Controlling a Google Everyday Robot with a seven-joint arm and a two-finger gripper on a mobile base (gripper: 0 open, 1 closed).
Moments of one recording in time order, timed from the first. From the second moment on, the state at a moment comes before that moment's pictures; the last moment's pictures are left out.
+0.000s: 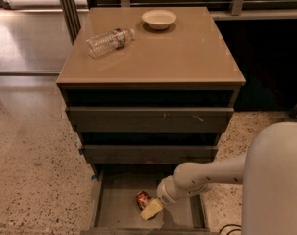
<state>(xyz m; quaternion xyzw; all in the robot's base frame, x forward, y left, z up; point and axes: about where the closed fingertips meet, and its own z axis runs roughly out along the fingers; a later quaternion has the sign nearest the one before) 0.466 -0.018 0.369 -0.44 0.85 0.23 0.16</state>
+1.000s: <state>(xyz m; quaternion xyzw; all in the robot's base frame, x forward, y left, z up) 0.472 0.005 0.283 -0.44 0.85 0.27 0.13</state>
